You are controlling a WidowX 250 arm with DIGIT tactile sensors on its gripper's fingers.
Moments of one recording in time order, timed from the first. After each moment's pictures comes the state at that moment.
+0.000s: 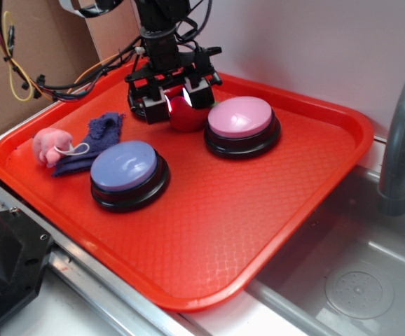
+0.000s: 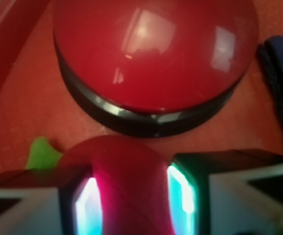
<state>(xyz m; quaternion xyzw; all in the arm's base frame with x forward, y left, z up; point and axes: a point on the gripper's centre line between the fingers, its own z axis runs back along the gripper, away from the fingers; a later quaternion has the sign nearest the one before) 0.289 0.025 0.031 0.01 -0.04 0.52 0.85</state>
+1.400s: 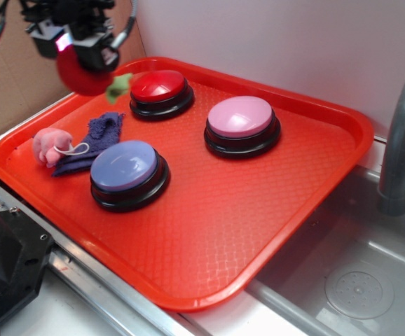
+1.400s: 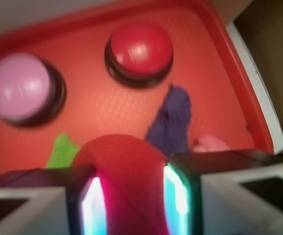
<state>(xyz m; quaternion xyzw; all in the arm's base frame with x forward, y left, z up) 0.190 0.016 0.148 0.04 -0.08 0.15 0.98</state>
